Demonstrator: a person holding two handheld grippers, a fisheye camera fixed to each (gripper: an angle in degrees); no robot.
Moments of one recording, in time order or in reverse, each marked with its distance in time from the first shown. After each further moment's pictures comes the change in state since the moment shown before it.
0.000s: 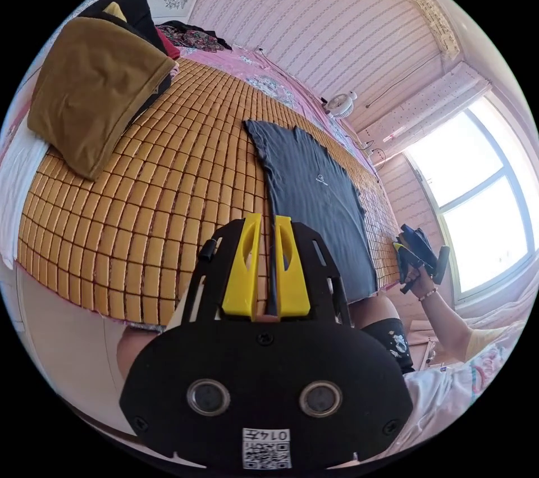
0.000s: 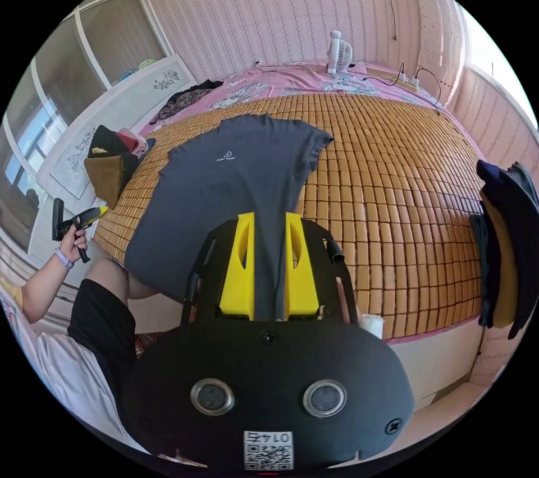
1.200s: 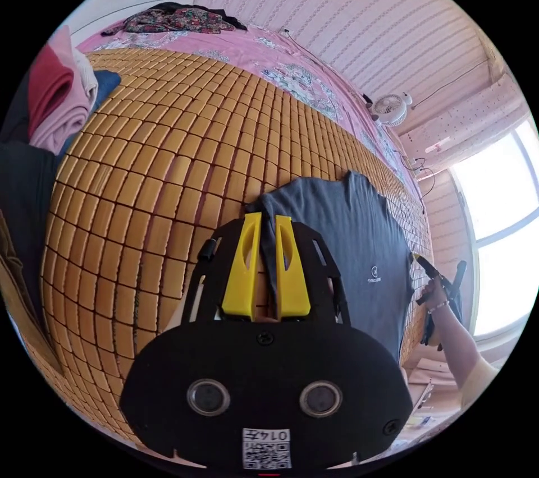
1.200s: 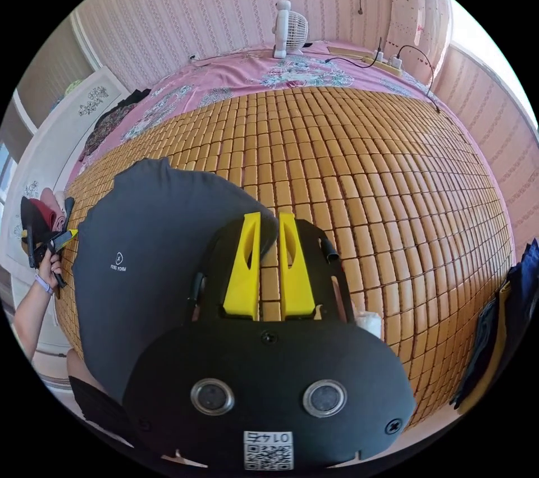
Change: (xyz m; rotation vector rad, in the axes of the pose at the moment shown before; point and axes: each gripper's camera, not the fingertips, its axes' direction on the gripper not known) left arm -0.014 -0.271 0.199 -0.036 -0.136 -0.058; right arm 0.054 -0.266 0.214 -0.036 0.204 0.103
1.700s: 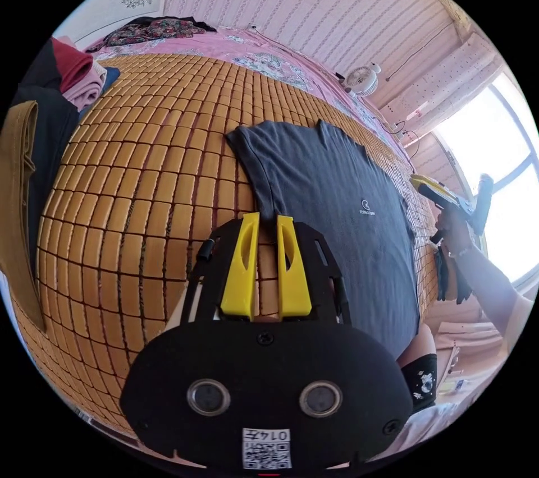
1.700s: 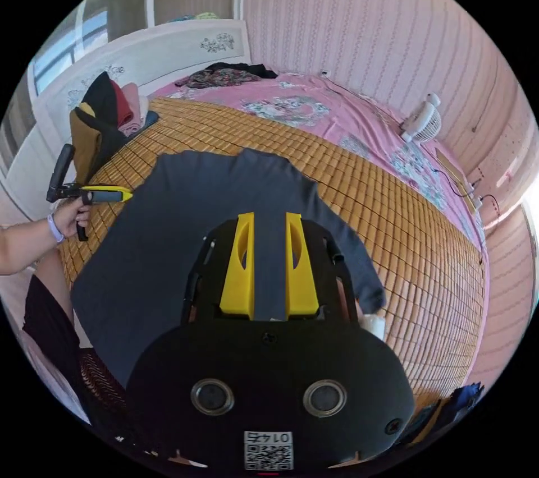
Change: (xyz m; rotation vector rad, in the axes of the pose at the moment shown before) left arm 0.007 0.066 0.007 -0.054 0.022 0.111; right arm -0.226 -0.032 -0.005 0.072 -0.187 -0.595
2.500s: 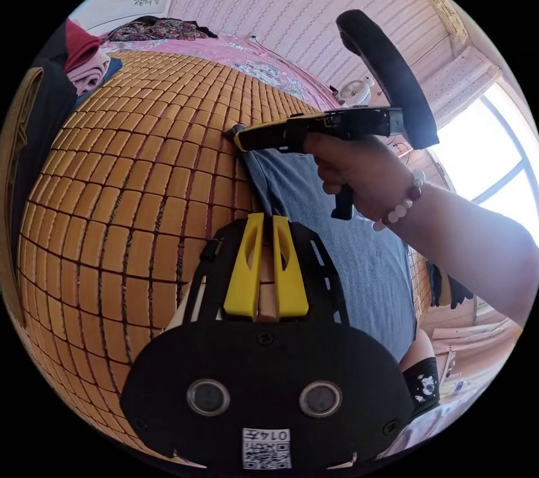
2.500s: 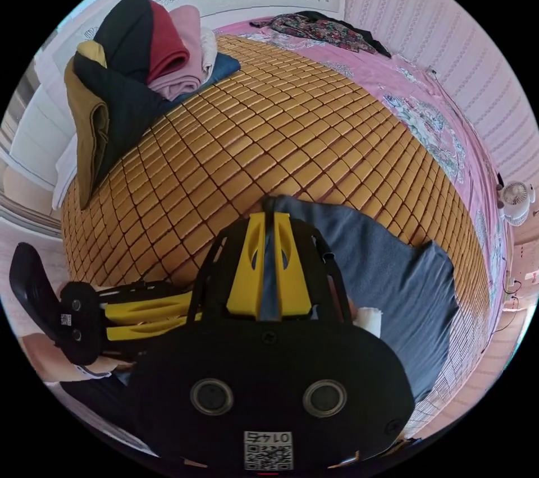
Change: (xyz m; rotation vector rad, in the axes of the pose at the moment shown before) left arm -0.009 0.005 0.018 0.075 0.059 0.010; right arm -0.144 -0.183 0.196 -0.274 -0.144 -0.156
